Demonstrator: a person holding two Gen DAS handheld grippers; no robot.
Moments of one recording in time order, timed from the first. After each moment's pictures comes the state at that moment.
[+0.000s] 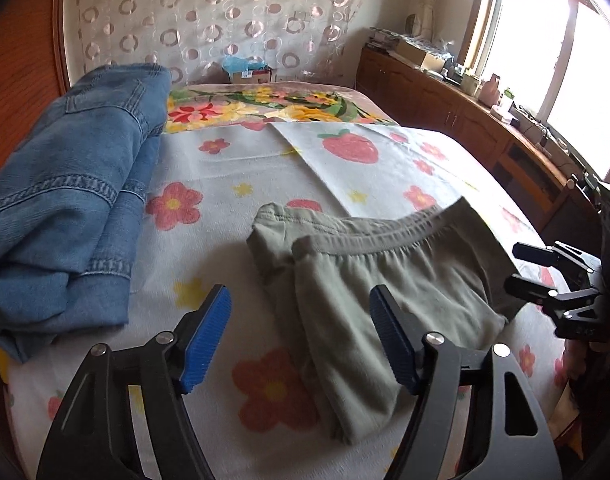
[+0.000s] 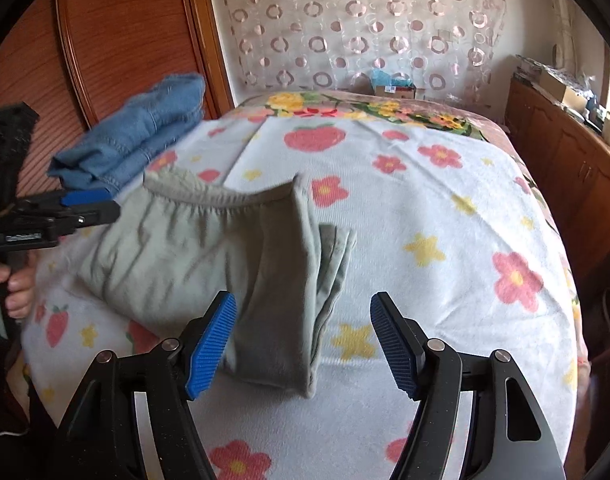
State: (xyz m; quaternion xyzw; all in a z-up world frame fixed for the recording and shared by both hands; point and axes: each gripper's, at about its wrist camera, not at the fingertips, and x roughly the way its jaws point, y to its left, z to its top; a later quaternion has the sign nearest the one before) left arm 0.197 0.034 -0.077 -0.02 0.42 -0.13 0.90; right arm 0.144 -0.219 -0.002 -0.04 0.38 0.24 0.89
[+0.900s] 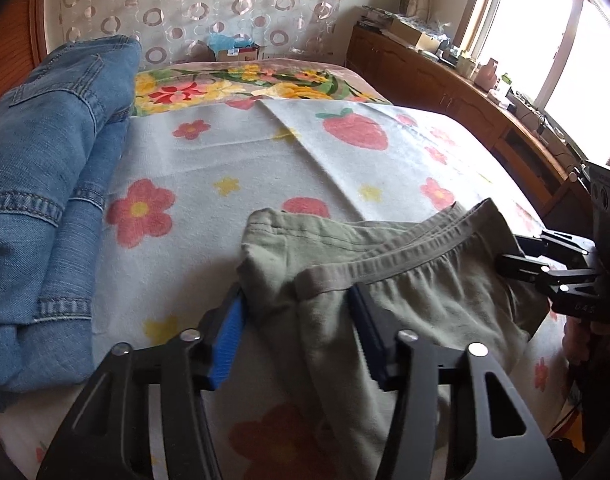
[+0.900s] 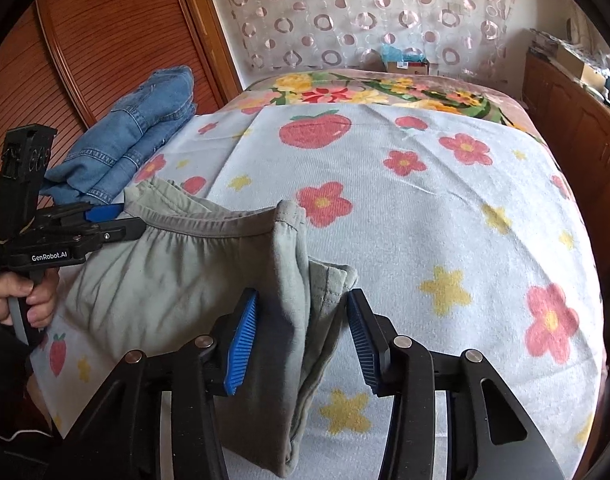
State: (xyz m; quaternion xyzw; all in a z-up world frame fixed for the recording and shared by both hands) left arm 0.236 0.027 -0.099 -0.02 0.45 -0.16 0.88; right arm 0.198 -0.204 -0.017 -0.02 0.43 0.26 0.87
